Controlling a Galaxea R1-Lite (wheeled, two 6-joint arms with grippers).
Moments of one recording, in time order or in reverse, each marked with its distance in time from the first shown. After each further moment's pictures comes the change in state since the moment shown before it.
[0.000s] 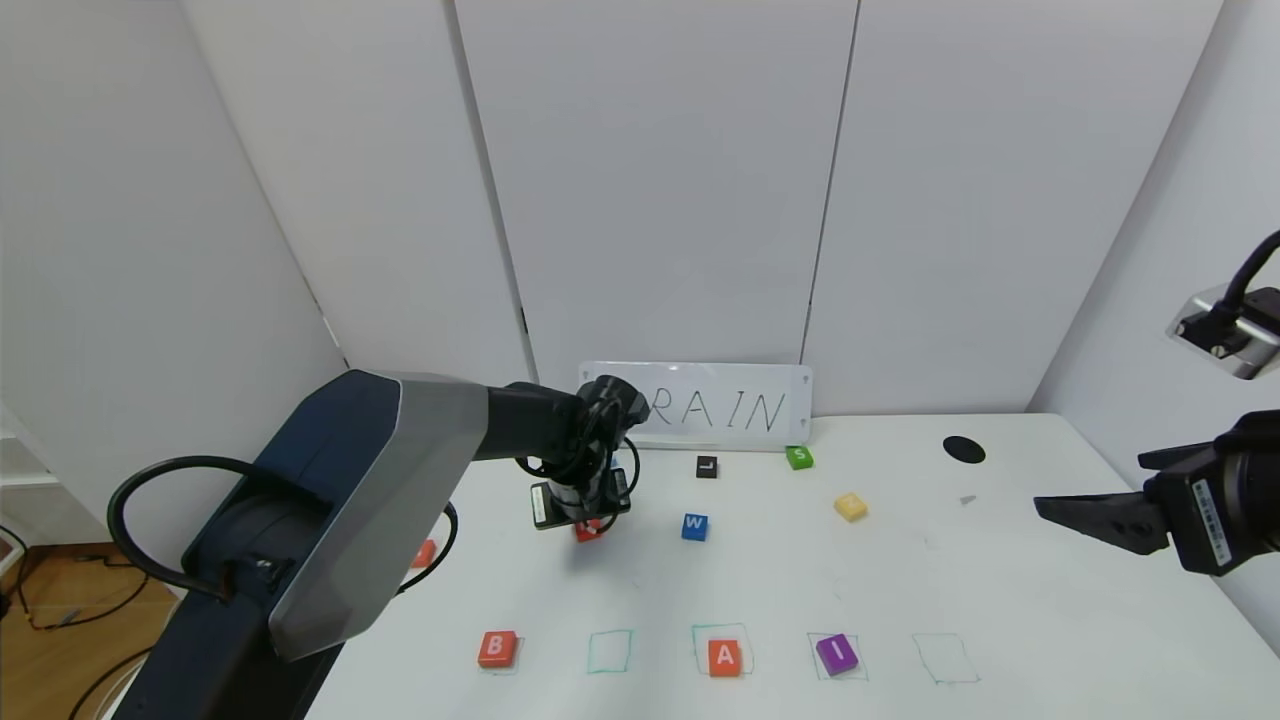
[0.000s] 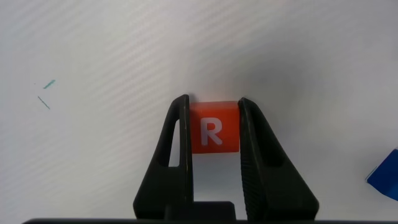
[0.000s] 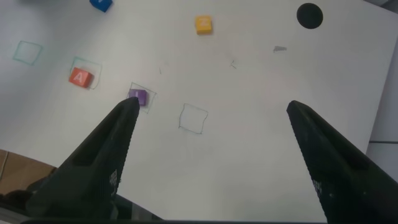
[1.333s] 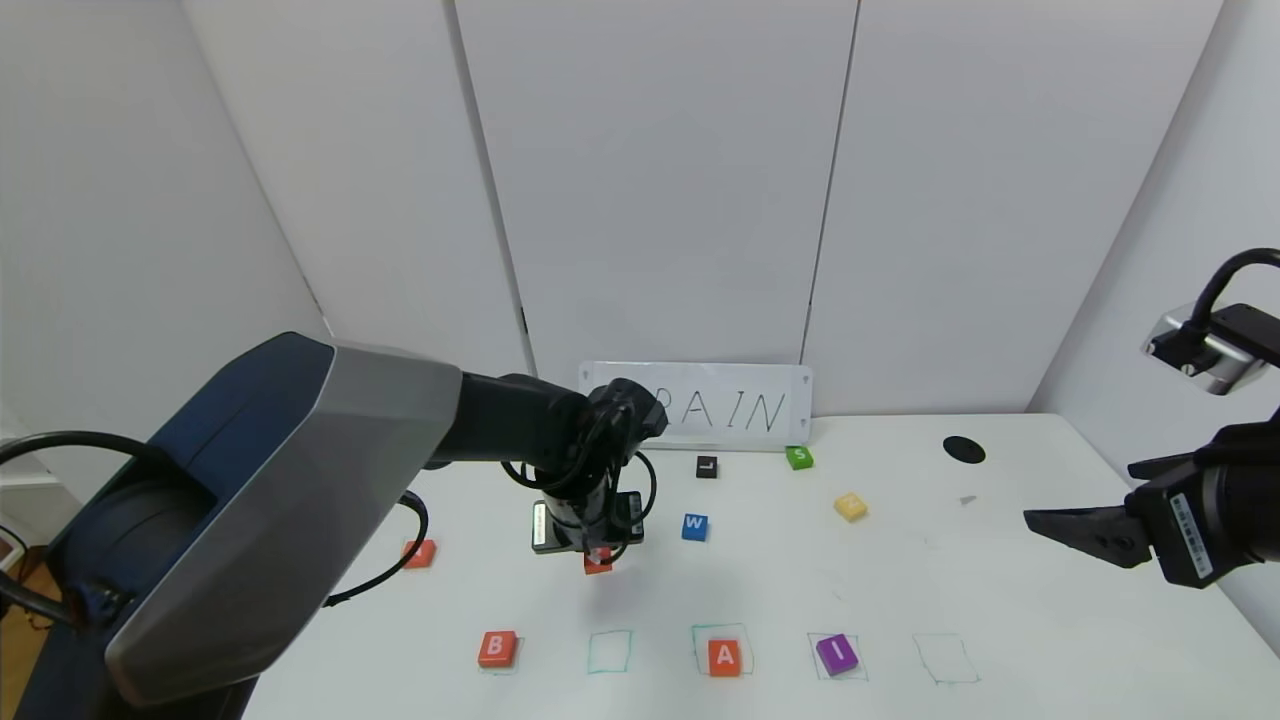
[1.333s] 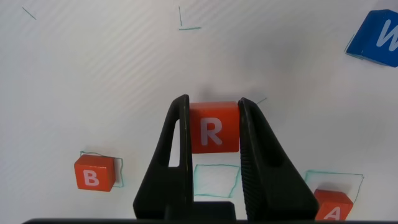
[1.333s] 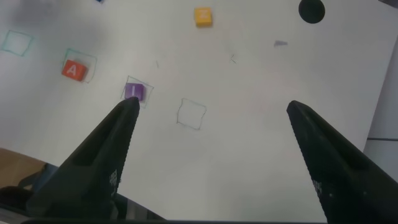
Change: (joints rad) left arm -0.089 -0.196 0.244 0.020 -0.069 0.028; right arm 0.030 0.018 0.013 -0.001 -0.042 -0.001
